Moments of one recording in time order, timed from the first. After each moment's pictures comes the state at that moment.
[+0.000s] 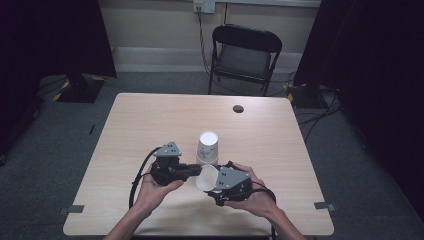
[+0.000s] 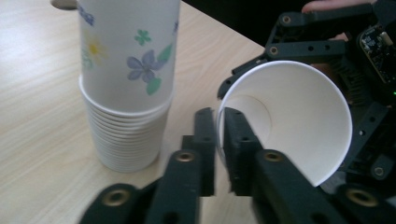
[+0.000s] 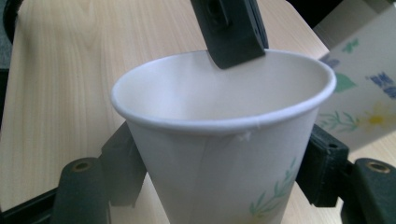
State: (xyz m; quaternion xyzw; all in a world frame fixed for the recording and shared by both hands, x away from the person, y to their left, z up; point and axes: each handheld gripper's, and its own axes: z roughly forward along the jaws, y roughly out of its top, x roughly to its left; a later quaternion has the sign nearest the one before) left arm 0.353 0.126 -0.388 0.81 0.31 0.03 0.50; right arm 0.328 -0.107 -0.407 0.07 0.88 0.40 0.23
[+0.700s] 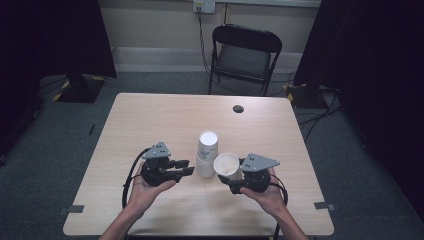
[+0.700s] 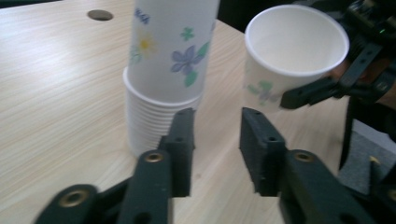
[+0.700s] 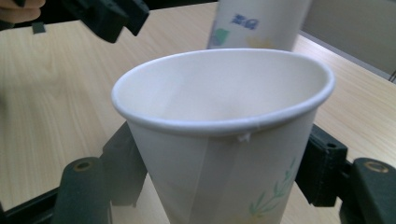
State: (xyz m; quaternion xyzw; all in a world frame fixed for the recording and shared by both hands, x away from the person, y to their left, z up) left arm 0.351 0.151 -0.395 0.80 0.32 0.07 0.51; right arm 0.349 -0.157 -0.410 0.23 0.83 0.48 0.19
